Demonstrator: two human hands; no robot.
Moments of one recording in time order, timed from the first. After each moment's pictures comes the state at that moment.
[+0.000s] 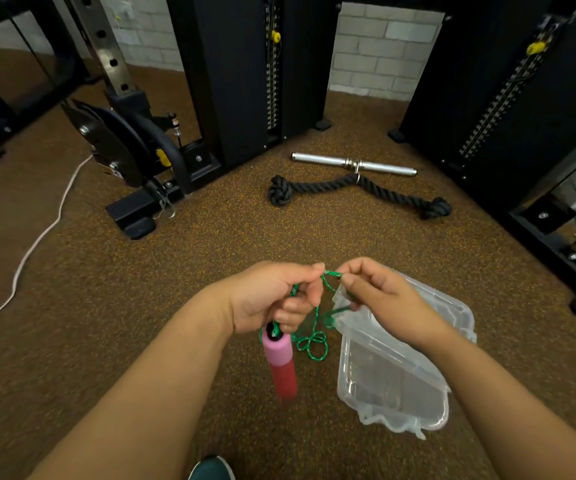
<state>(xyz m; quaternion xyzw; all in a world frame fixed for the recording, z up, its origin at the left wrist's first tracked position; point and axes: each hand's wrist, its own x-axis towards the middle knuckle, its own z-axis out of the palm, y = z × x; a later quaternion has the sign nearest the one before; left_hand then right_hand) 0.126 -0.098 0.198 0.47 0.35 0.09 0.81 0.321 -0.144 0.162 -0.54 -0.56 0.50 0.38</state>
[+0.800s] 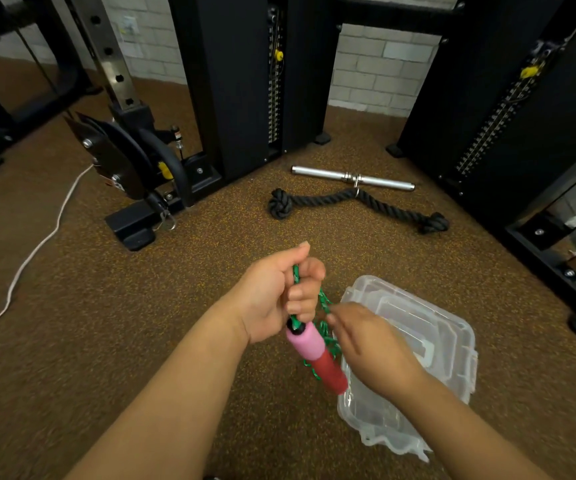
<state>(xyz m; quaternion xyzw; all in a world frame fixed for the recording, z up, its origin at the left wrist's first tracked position) 0.133 -0.087 0.207 0.35 0.31 0.25 0.85 0.295 -0.159 0.146 -0.63 -0.73 0.19 0.17</state>
